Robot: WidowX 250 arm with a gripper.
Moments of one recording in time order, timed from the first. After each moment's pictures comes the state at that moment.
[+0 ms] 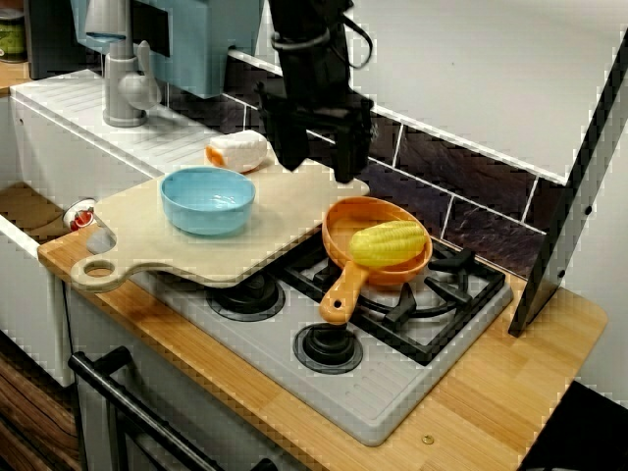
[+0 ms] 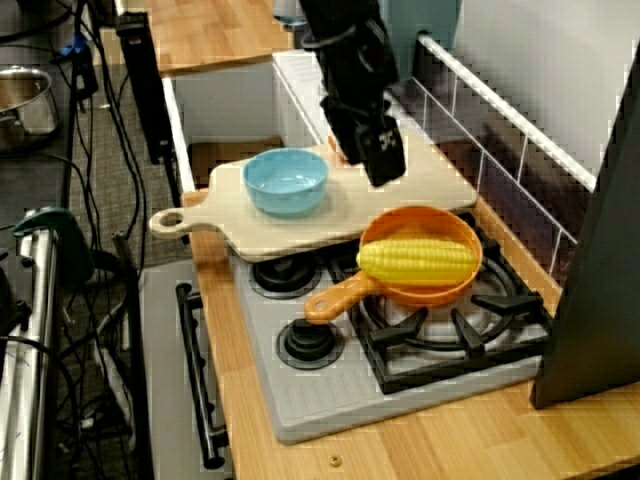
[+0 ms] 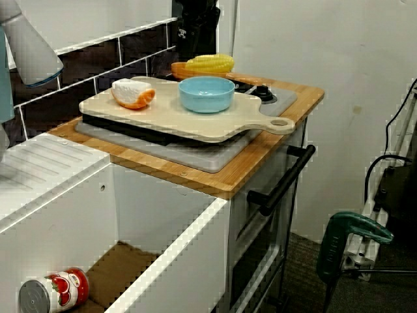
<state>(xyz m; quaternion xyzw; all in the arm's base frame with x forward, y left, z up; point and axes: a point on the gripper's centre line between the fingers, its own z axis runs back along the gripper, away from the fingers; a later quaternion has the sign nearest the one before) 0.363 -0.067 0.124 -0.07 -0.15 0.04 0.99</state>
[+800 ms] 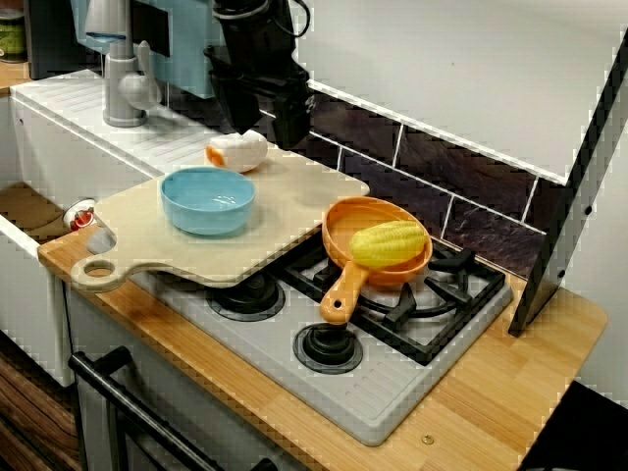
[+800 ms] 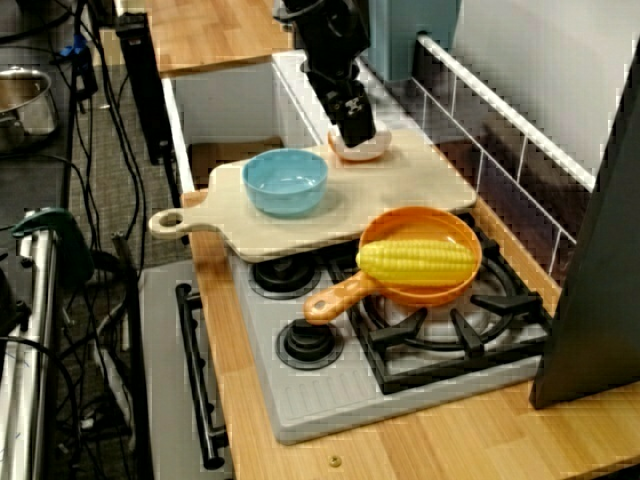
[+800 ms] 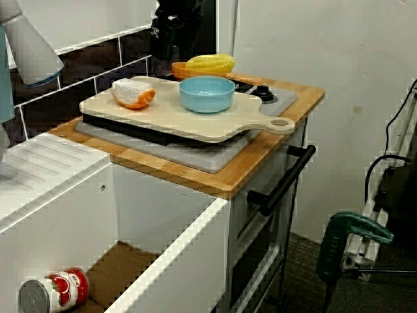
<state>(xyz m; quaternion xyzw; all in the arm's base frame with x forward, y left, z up) 0.362 -0.014 0.125 -0.03 -0.17 -0.01 0.98</state>
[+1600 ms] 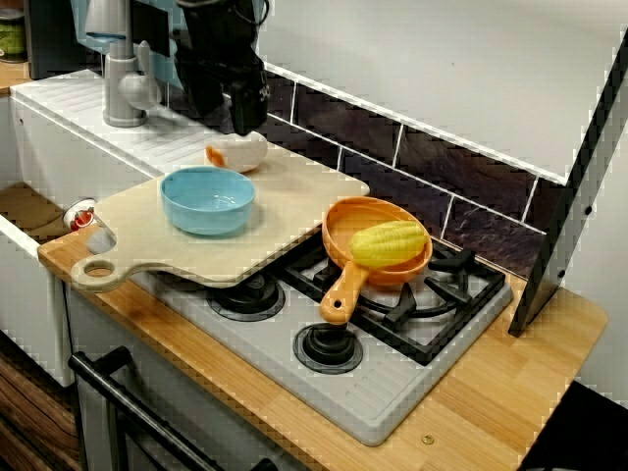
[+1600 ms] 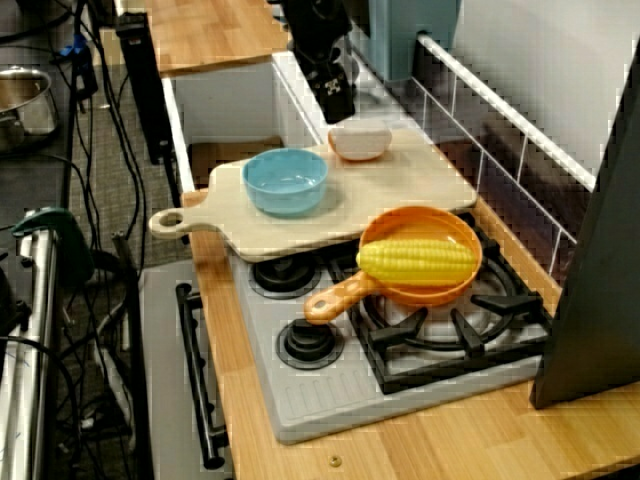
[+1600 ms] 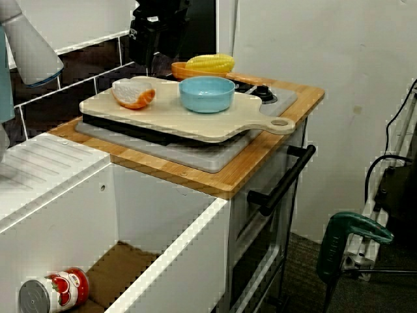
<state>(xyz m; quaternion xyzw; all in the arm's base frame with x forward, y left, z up) 0.361 0.030 0.129 0.00 -0.16 -0.03 0.99</state>
